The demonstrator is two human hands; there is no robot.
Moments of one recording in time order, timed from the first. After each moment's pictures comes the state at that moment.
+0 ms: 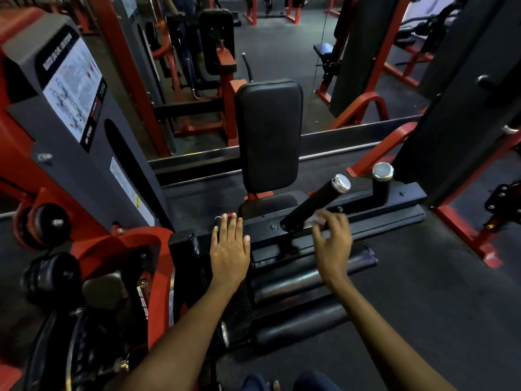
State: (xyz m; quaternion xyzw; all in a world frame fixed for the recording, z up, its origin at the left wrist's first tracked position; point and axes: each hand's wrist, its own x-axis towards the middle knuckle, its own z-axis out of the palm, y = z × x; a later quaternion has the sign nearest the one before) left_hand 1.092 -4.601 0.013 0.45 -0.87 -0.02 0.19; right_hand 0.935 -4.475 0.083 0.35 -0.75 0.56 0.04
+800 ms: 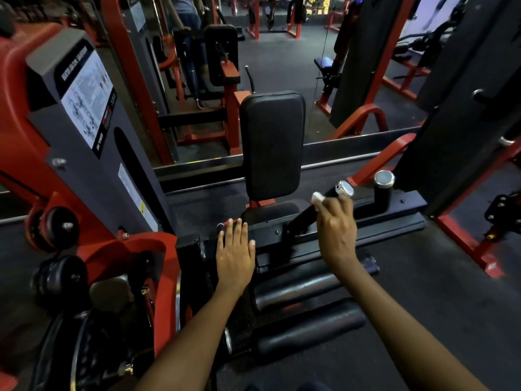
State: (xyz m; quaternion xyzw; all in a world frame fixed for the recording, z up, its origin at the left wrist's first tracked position) left_hand 1.095 -4.601 0.013 0.45 -0.87 -0.03 0.18; right_hand 0.915 -4.494 0.104 0.49 -0.77 0.28 0.29
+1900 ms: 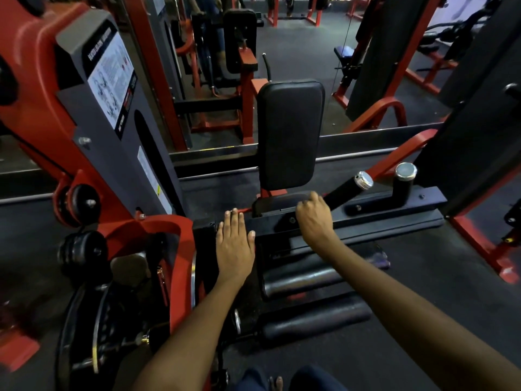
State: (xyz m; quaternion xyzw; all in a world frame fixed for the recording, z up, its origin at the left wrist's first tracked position) left_hand 1.124 -4.599 0.012 0.50 -0.85 -0.02 0.17; right_hand 0.956 -4.541 0.116 0.59 -0.80 -0.03 0.08
